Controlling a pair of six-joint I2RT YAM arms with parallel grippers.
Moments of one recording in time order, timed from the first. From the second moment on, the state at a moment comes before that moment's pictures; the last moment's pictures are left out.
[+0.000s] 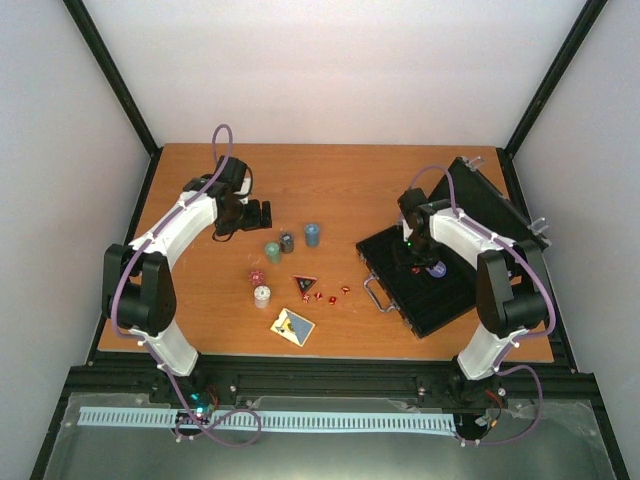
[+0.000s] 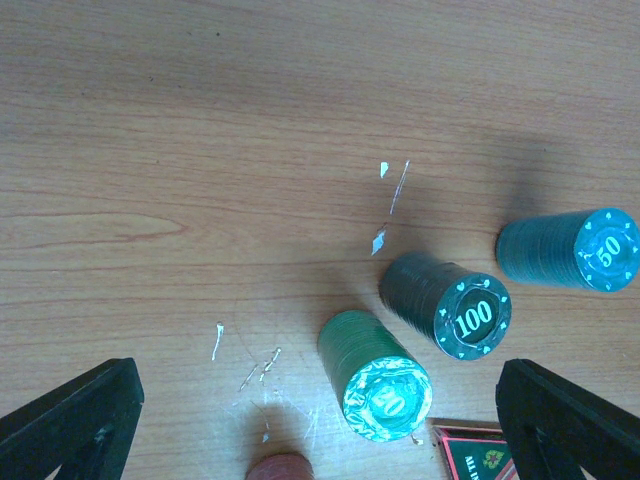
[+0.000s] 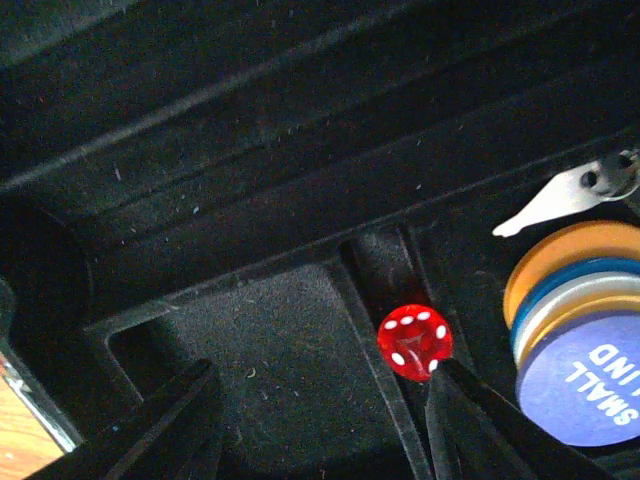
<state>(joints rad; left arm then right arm) -0.25 1.68 1.35 -0.83 0.10 -0.38 0.30 1.71 1.15 -0.91 -0.03 0.16</state>
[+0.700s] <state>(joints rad) -0.25 1.68 1.35 -0.83 0.10 -0.38 0.30 1.78 1.18 -0.89 0.00 0.15</state>
